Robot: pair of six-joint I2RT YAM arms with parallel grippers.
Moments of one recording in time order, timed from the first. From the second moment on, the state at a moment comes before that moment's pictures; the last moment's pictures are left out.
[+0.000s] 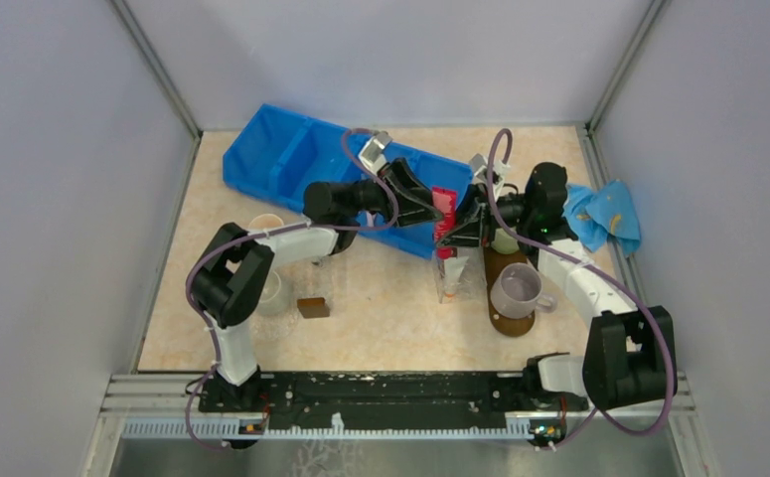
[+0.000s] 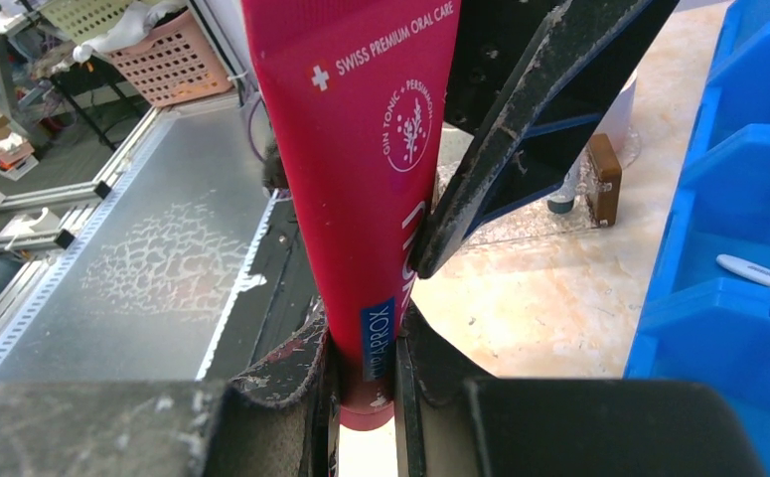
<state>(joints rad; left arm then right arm) -0.69 1.88 1.17 1.52 0.95 -1.14 0.17 1.28 0.81 0.52 -1.55 0.31</state>
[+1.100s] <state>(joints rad) -0.67 1.82 1.10 1.51 0.97 -1.05 0.15 1.27 0.96 -0.28 -1.48 -0.35</state>
